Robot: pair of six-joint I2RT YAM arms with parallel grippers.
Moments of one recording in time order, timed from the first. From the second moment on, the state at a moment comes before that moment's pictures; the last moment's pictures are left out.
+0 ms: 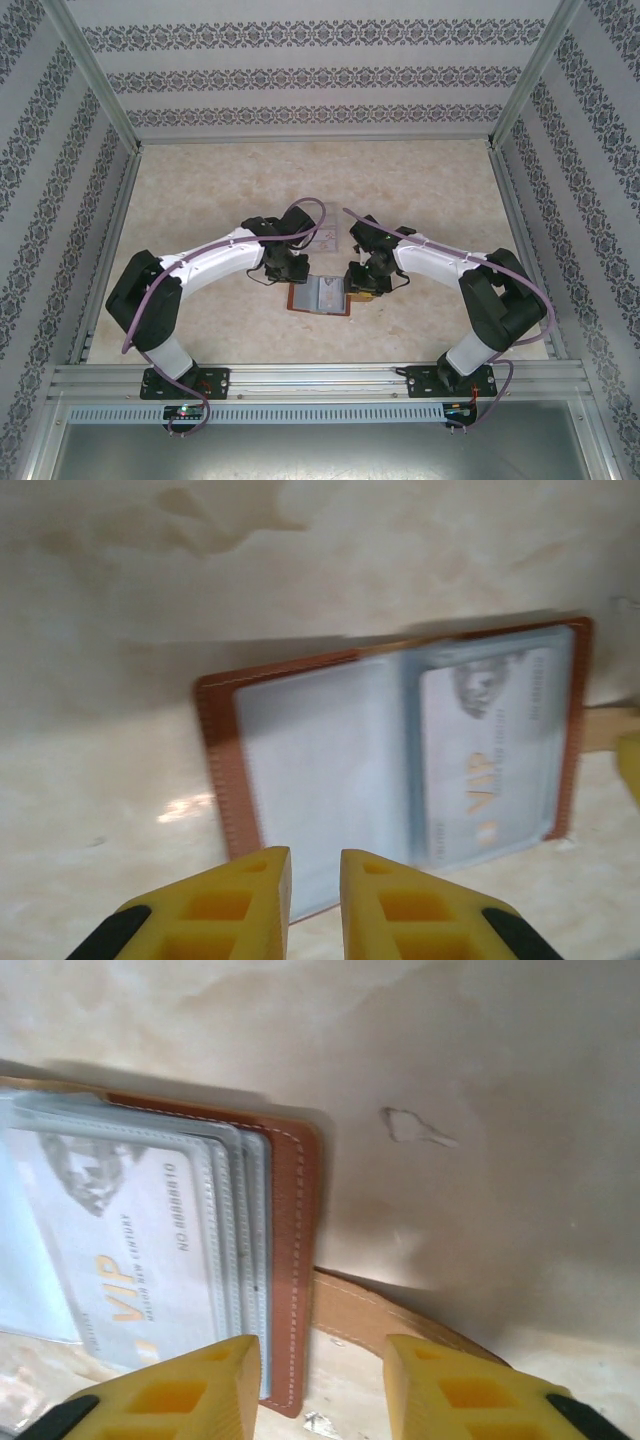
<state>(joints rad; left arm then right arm) -0.71 1.66 1.17 -0.81 0.15 -0.61 0.59 1.60 0.92 -0.70 -0.31 0.66</state>
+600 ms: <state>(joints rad) -0.68 1.72 1.09 -0.56 0.40 -0.70 0.60 1.61 0.88 -0.49 -0.45 0.77</state>
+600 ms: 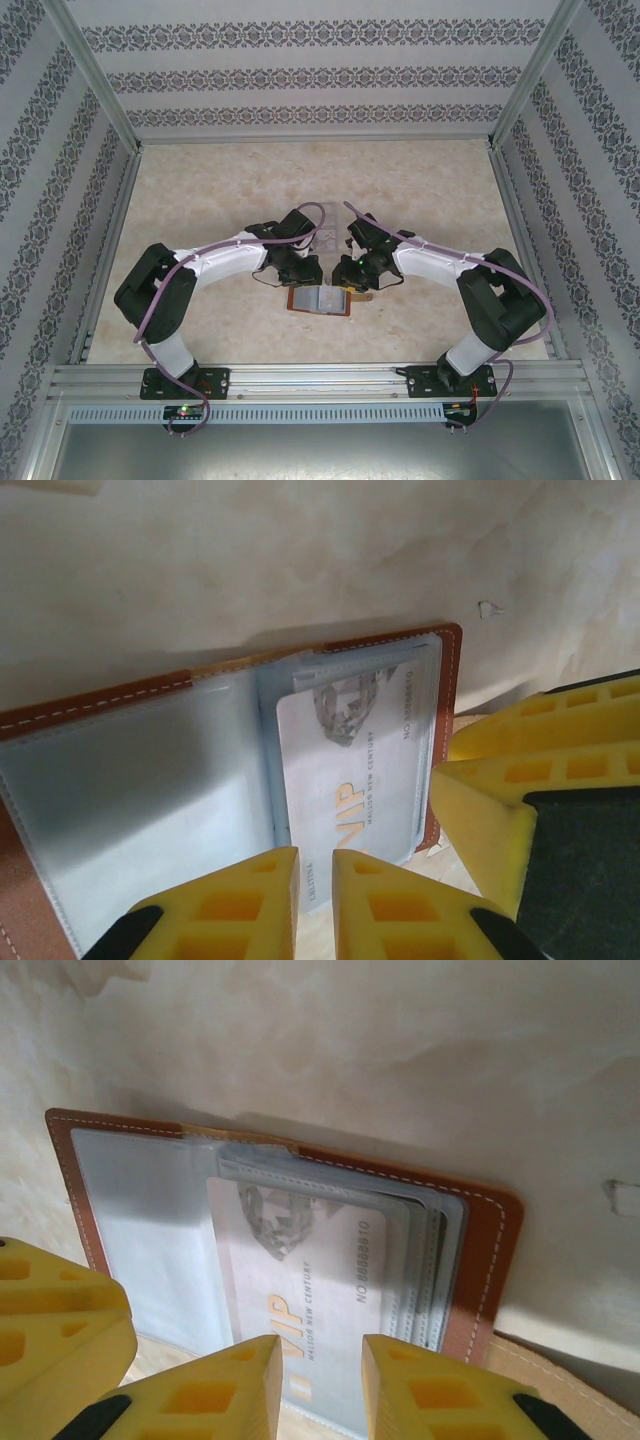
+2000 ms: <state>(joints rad) -0.67 1.81 1.05 -0.44 0.51 -0.75 0.60 1.67 0.88 -0.47 -0.46 0.76</state>
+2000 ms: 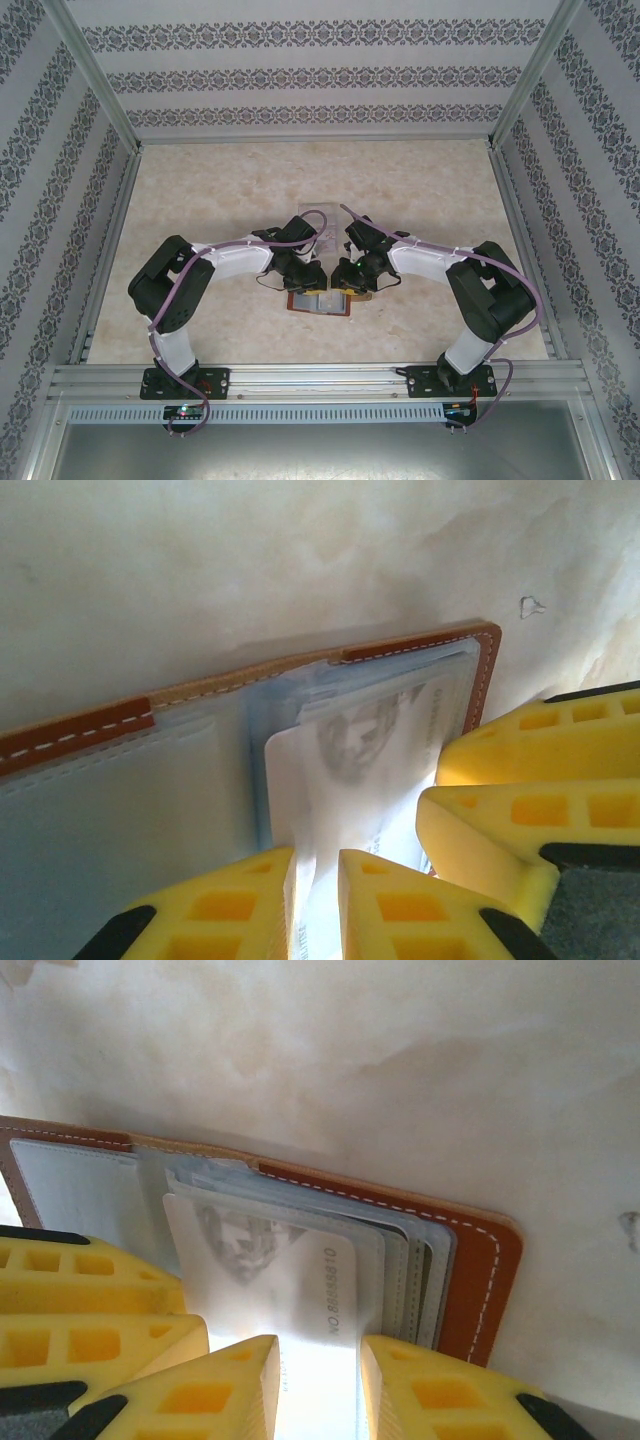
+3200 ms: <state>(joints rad) -0.65 1.77 1.06 -0.49 0.45 -0.73 0.60 1.67 0.88 -0.47 -0.46 0.75</state>
